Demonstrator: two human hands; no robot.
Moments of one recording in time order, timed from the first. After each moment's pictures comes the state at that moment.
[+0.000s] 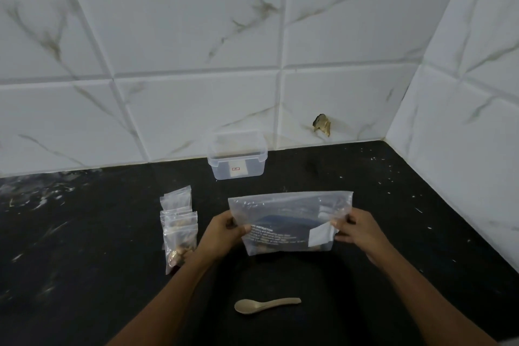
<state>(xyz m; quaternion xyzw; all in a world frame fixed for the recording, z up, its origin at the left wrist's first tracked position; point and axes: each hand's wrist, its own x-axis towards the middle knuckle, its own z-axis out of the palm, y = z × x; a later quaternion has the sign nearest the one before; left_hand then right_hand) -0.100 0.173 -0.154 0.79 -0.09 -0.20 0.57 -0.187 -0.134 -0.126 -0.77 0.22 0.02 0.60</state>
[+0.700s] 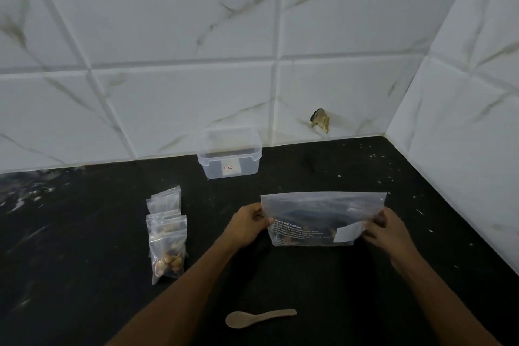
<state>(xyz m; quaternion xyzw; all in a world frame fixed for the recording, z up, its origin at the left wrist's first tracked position) -0.068 0.103 -0.151 0.82 -0.13 -0.28 0.48 -0.184 -0.184 -0.136 -0.74 0.38 -0.04 0.56</state>
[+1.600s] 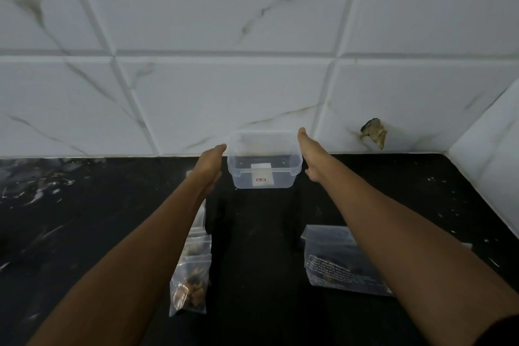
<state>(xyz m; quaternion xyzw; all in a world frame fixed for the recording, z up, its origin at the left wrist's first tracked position) 0.100 0.189 -0.100 0.70 0.17 -0.16 0.67 0.082 -0.018 -0.063 -0.70 0.30 0.12 0.63</state>
